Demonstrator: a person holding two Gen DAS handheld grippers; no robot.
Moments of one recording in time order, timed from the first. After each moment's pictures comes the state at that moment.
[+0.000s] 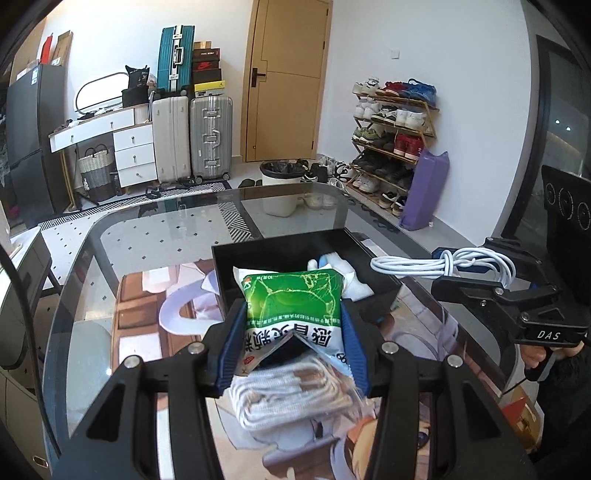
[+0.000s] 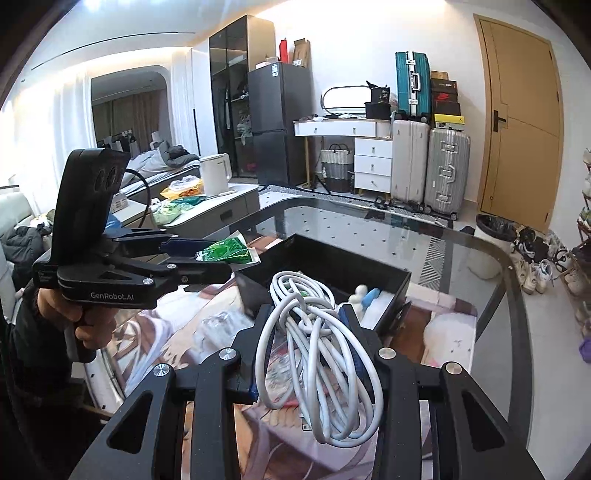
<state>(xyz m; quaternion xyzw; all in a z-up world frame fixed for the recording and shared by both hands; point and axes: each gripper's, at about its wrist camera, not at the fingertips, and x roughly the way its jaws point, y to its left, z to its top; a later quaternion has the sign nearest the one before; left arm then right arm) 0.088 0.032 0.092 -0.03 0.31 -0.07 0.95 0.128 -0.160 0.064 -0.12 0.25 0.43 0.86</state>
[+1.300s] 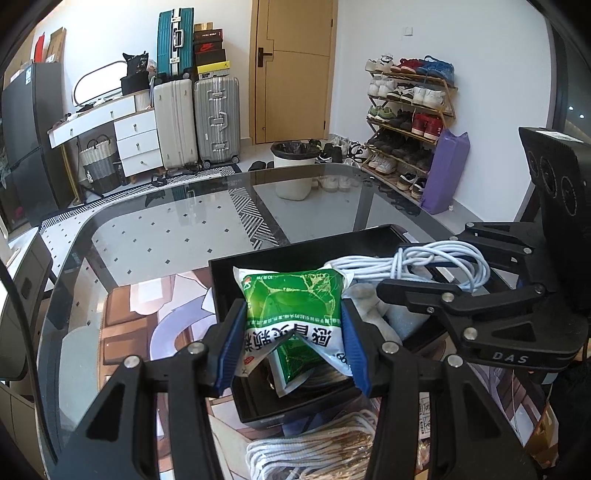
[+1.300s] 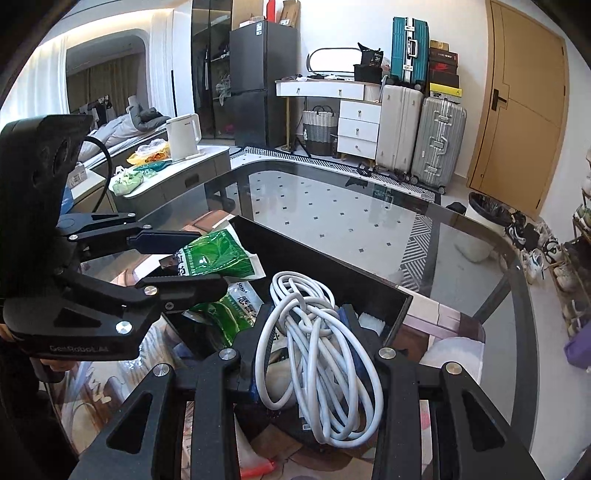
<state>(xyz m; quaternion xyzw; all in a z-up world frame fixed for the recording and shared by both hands) 0.162 0.036 0.063 -0.01 0.35 -0.05 0.94 0.224 -0.089 0.035 -0.17 0.30 0.38 0.86</state>
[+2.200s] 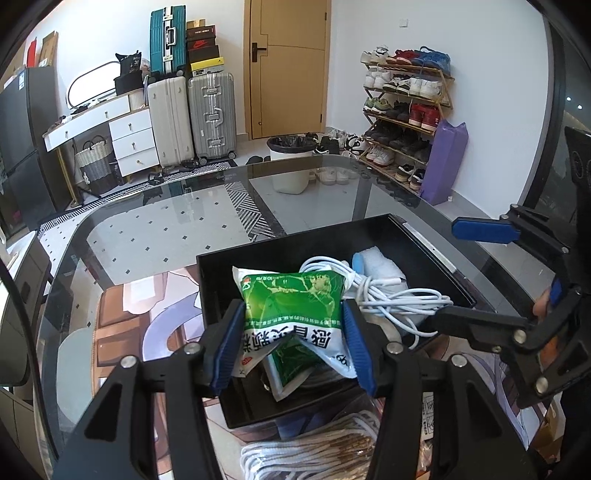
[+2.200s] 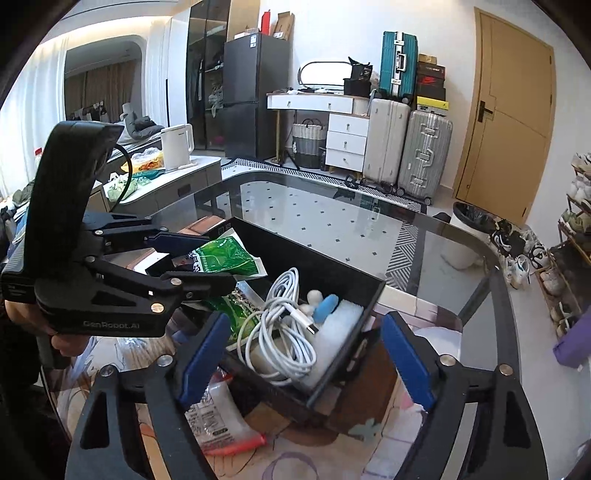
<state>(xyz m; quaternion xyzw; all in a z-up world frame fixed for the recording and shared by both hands) 0.168 0.029 0.056 0.00 0.36 -0.06 0.93 0.204 -0.121 0.036 -0.17 0.27 0.36 0.87</state>
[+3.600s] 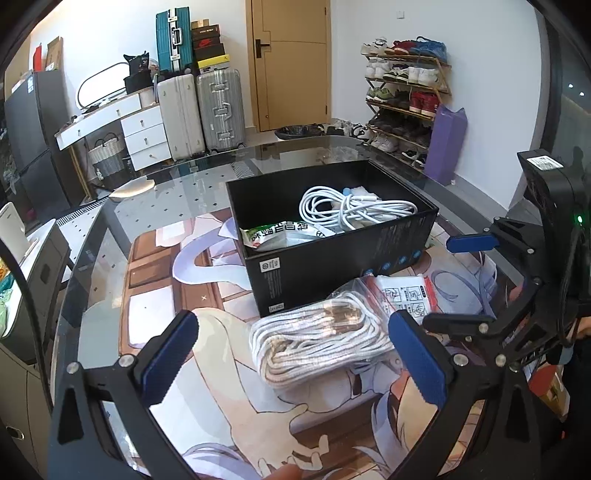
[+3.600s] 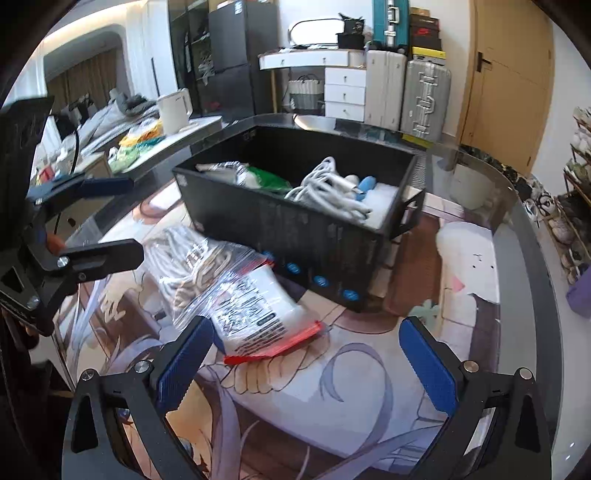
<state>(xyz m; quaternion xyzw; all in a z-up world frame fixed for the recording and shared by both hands) 0.077 0.029 0.044 0.02 0.37 -0.04 0.93 0.152 -0.121 -0.029 -0.18 0.37 0.36 0.84</state>
